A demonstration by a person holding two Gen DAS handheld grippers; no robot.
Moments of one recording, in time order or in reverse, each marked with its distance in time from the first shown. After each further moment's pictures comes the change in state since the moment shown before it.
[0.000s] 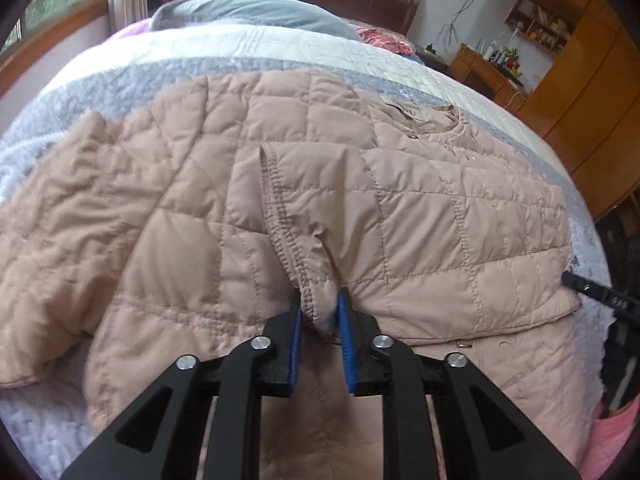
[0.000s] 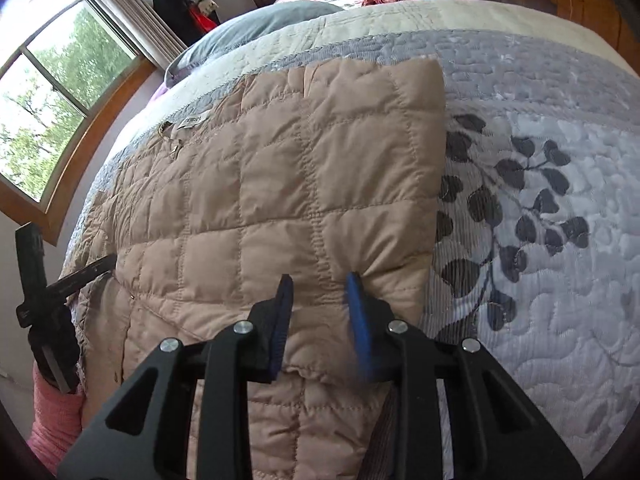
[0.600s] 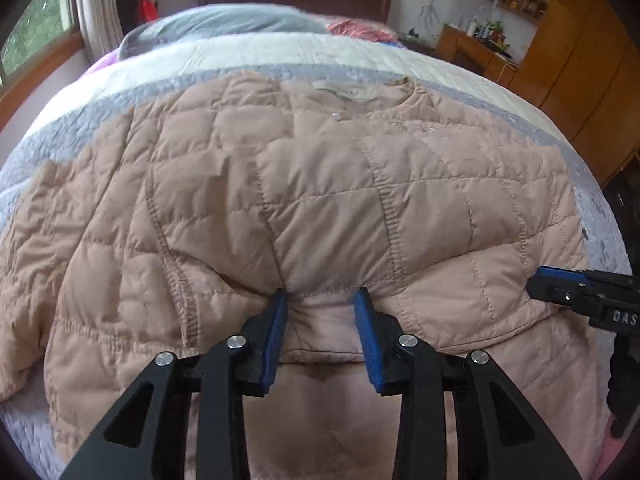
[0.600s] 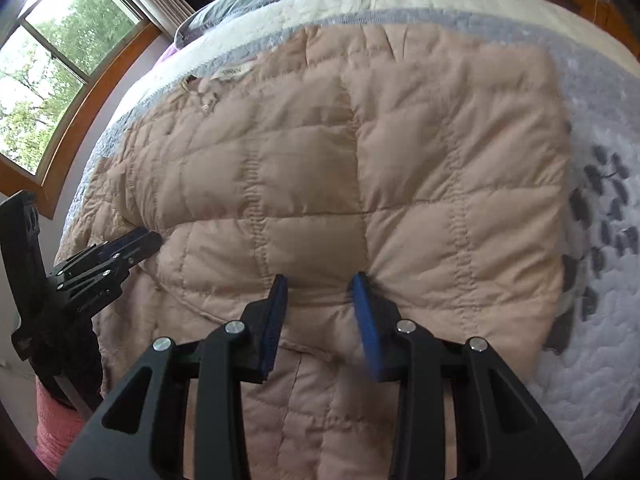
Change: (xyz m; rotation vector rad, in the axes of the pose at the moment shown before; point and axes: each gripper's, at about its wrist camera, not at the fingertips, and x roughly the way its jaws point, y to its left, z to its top) left arm 0.037 -0.079 -0.005 0.145 -0.007 0.041; right arm 0.046 0.057 0.000 -0.051 0.116 -0.001
